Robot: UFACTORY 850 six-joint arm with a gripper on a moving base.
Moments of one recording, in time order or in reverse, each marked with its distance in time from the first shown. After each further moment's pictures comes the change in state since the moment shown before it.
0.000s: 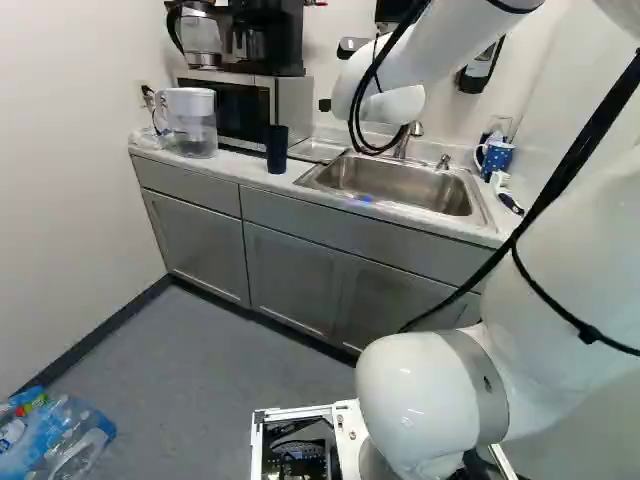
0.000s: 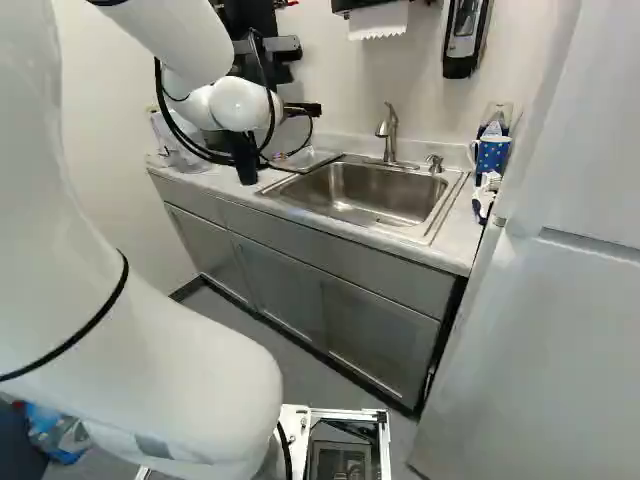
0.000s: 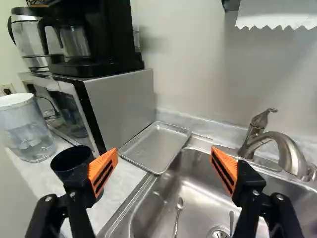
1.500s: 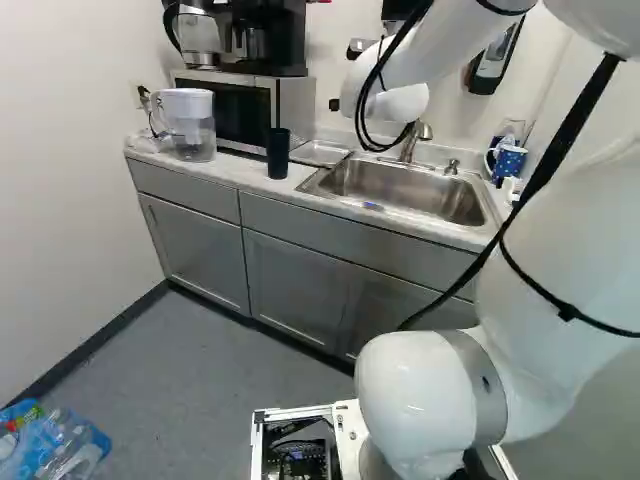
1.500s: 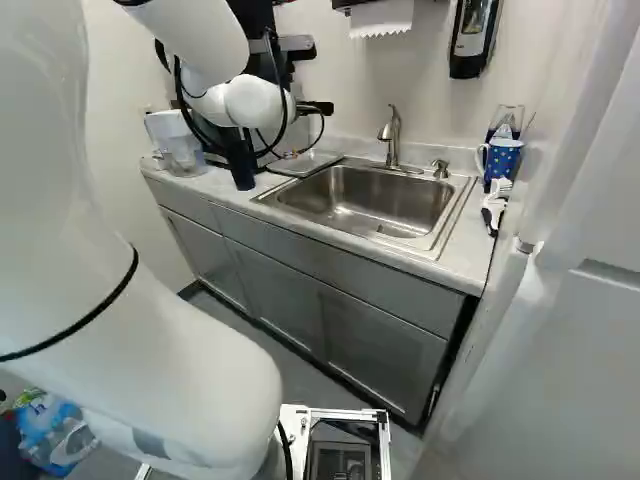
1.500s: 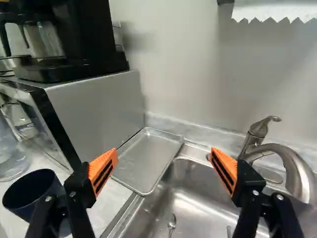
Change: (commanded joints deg) arm -3.8 -3.7 -3.5 0.0 0.0 0.0
